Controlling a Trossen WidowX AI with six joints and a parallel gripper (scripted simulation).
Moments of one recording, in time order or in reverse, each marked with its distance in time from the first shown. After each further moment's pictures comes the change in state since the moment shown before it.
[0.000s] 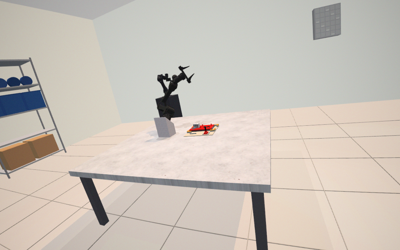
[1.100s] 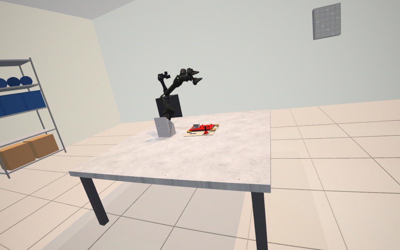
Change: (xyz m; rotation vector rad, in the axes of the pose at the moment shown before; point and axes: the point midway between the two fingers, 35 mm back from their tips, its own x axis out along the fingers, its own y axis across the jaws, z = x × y) arm 0.030 0.062 -0.161 0.719 0.534 0.182
